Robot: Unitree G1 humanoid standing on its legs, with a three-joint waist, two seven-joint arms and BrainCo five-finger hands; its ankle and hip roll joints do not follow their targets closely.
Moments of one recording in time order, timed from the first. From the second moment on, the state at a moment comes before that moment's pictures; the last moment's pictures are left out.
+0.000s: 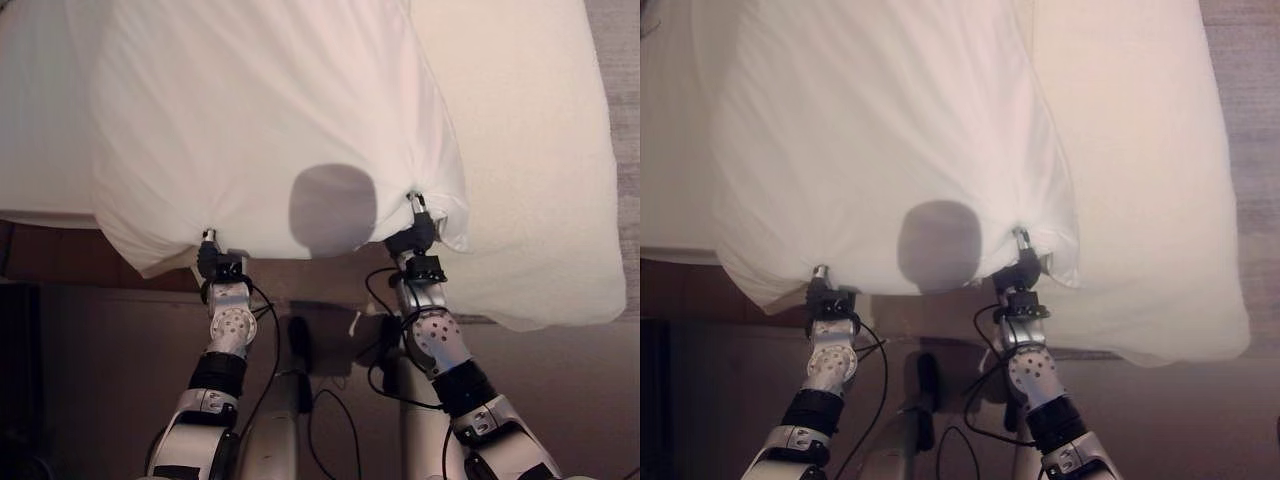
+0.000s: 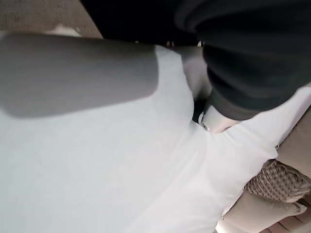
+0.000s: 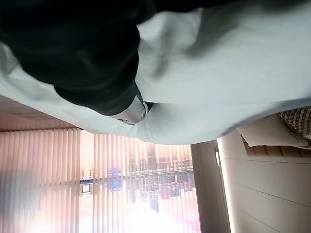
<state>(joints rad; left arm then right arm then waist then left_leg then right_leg) -0.50 0.12 0.04 0.46 -1.35 -0.38 0.33 -0.46 -0.10 0.25 0.18 1.64 -0.31 0.16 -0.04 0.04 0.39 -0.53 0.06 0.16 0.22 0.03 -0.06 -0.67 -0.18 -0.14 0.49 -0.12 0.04</state>
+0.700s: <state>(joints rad) -0.41 0.03 -0.02 0.33 -1.28 -0.41 0.33 -0.36 -0.14 0.15 0.18 1.62 -0.32 0.14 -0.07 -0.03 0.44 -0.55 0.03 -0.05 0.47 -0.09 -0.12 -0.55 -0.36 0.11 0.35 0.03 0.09</state>
